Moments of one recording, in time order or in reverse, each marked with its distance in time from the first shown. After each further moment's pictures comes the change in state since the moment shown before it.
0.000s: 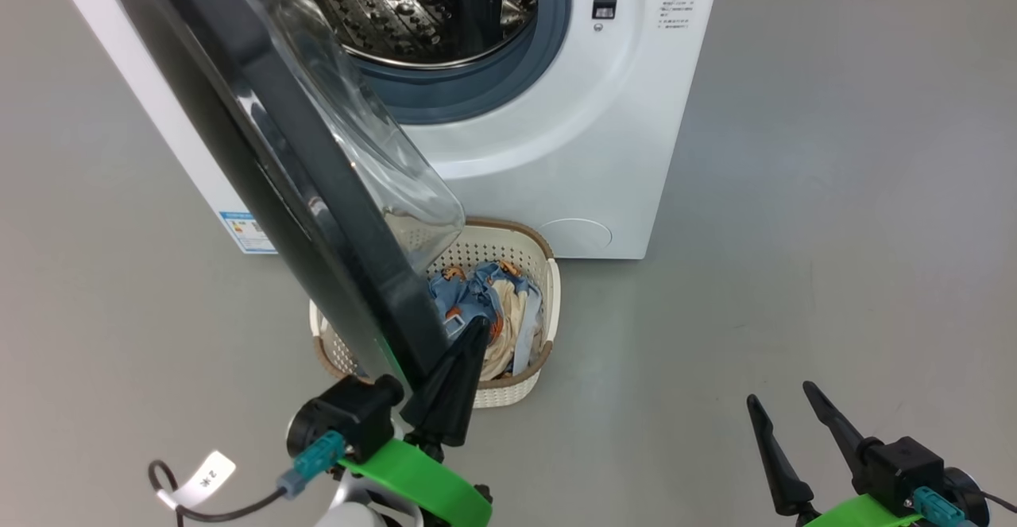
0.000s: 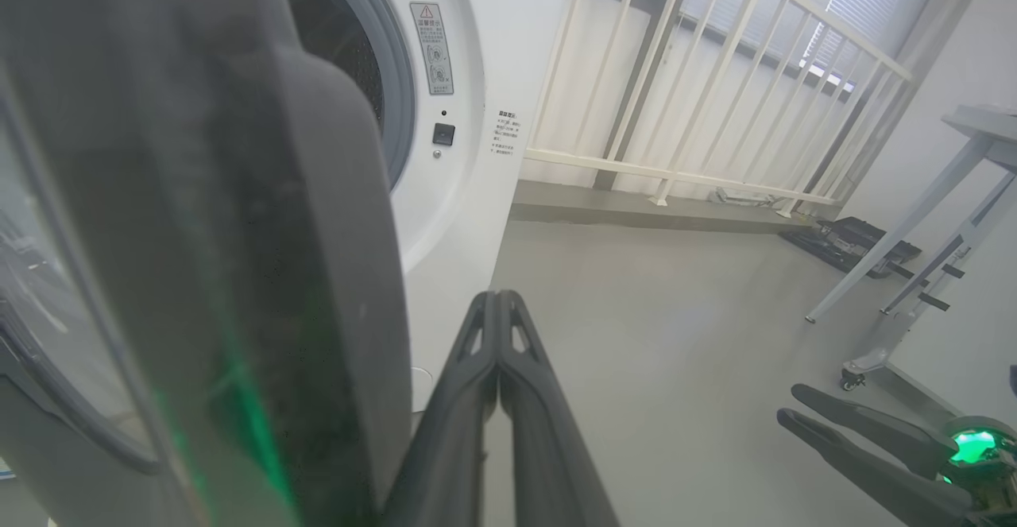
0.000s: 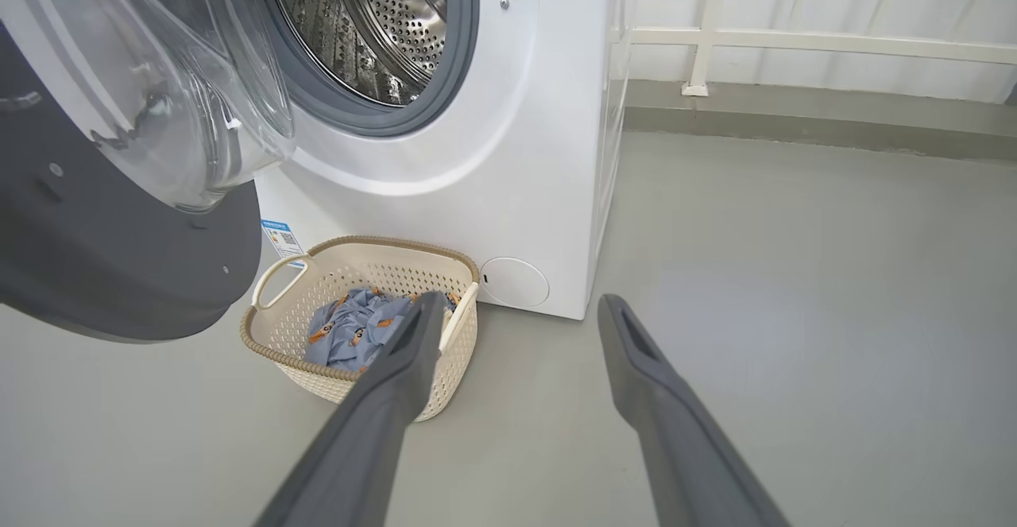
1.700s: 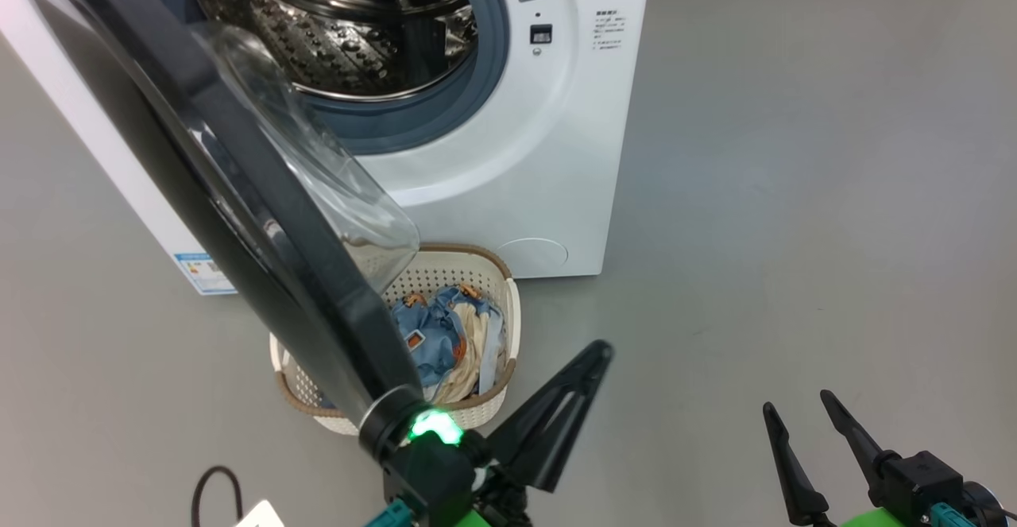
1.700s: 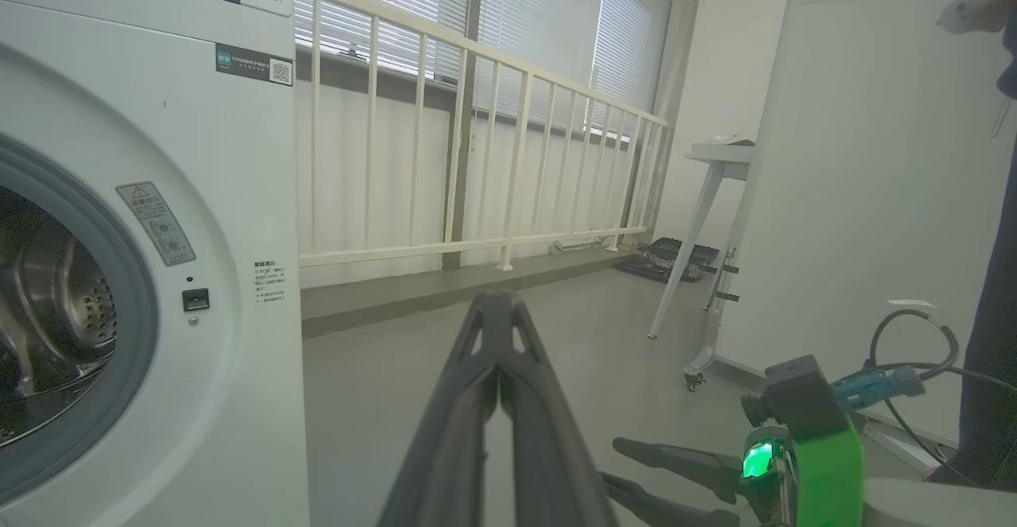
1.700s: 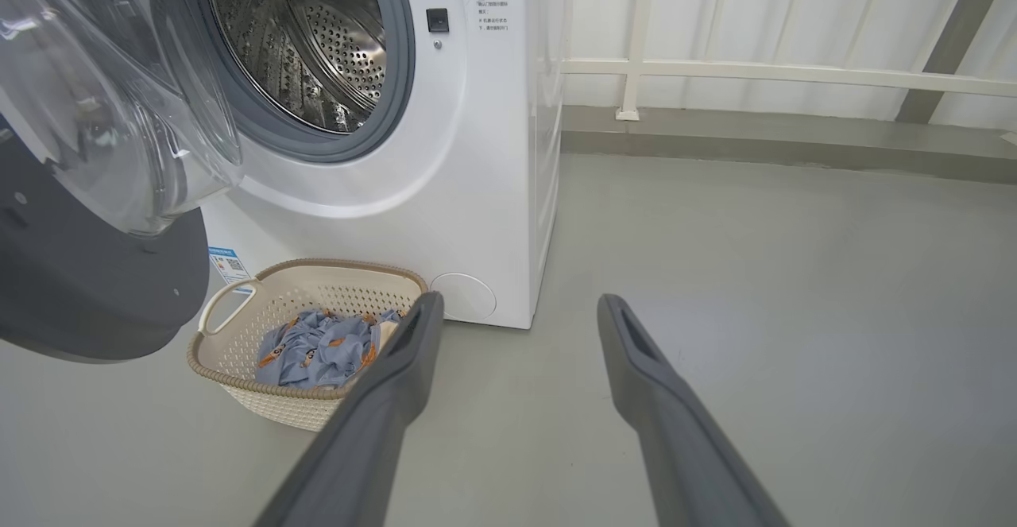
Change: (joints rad) left arm 0.022 0.025 -0.182 -0.312 0.096 -0.105 0.000; right arm 0.046 0.012 -0.035 -0.050 -0.021 0.000 0.000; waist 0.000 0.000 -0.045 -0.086
